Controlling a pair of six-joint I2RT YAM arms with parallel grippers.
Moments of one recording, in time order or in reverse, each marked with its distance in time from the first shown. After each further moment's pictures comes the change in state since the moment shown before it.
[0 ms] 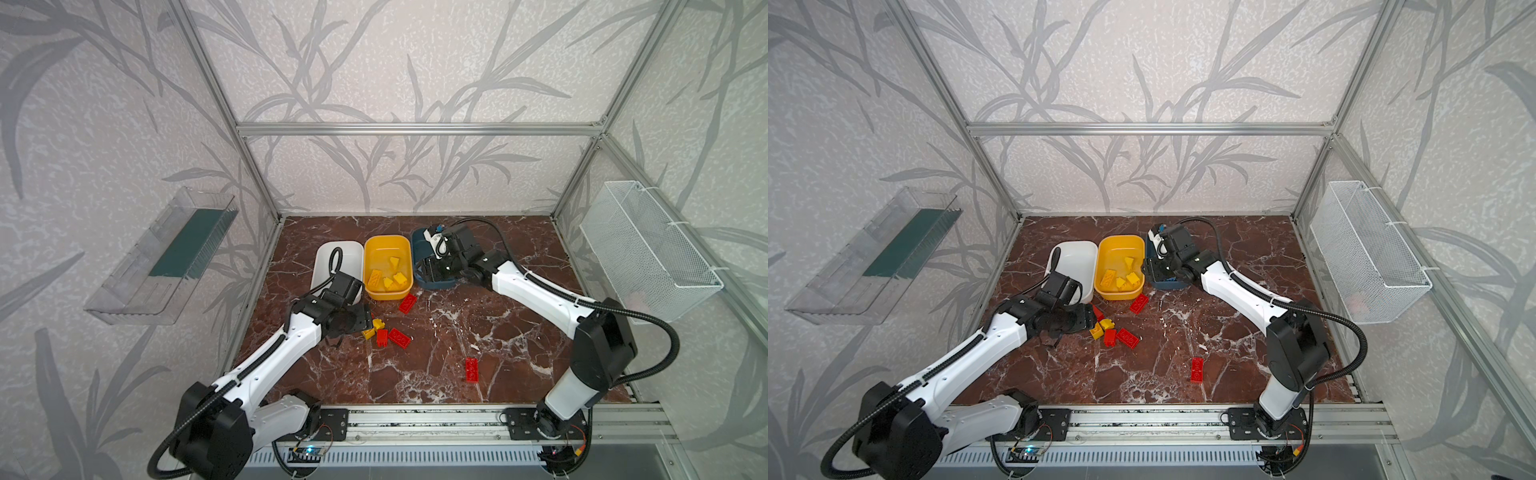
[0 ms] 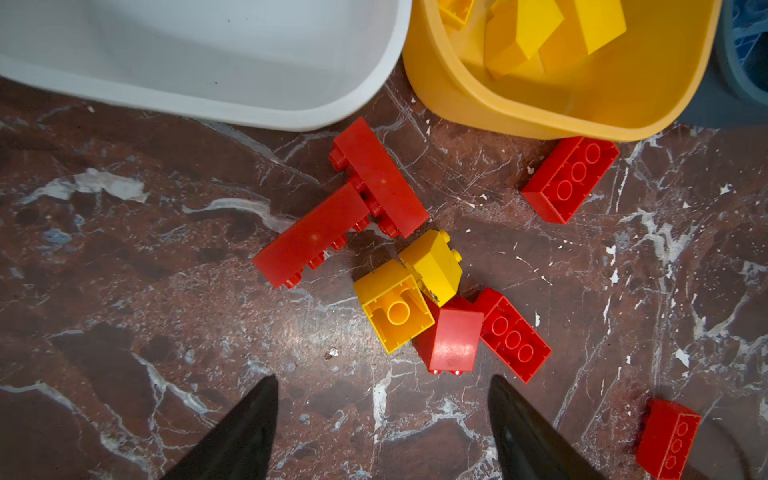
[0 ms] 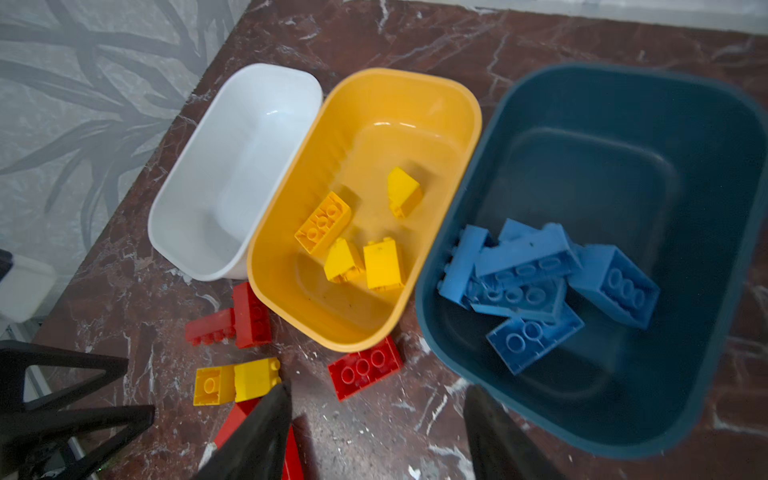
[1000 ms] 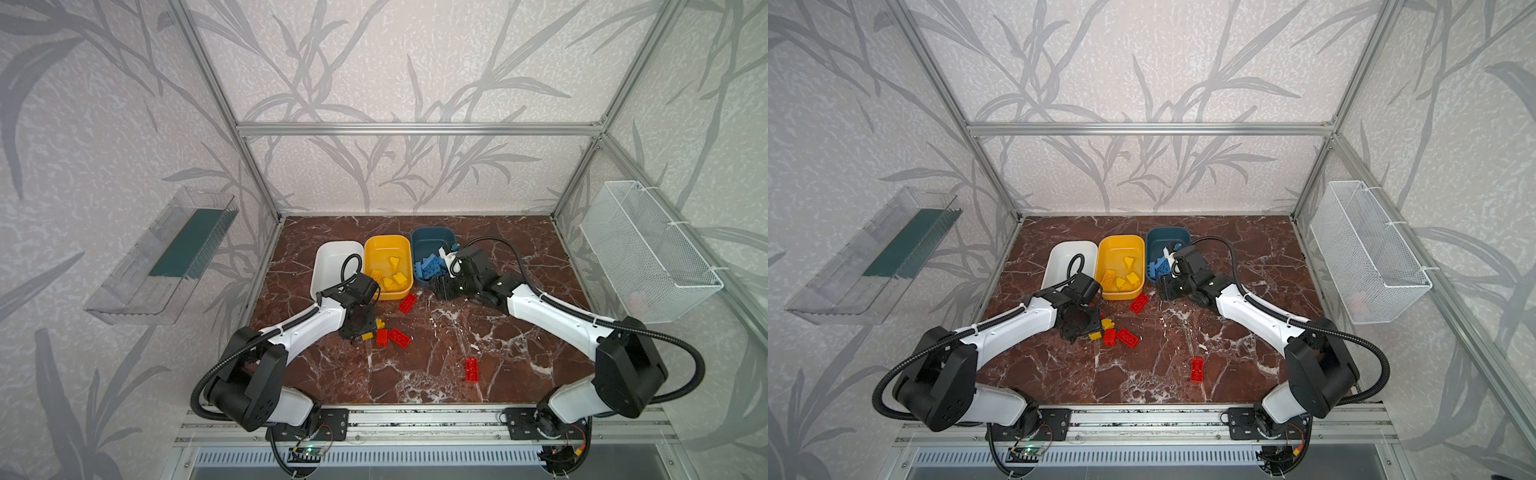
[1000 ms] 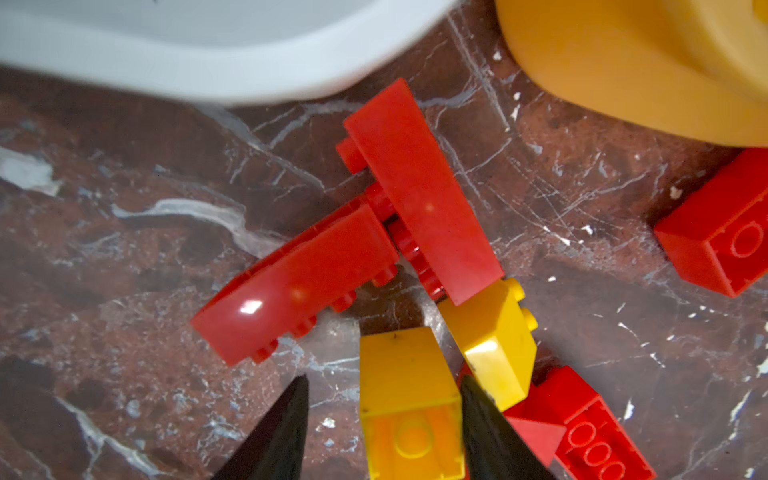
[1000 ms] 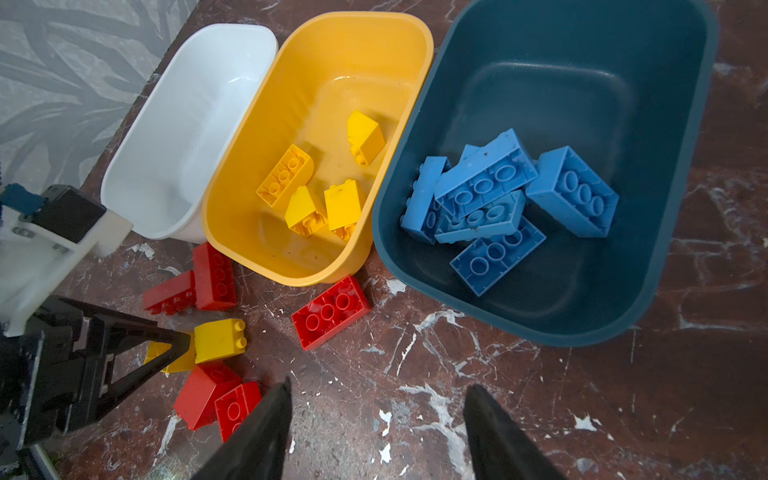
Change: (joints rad) left arm -0.038 0.263 0.000 0.098 -0.076 -0.094; right arm -0.004 -0.146 -0.260 0.128 0.043 0.026
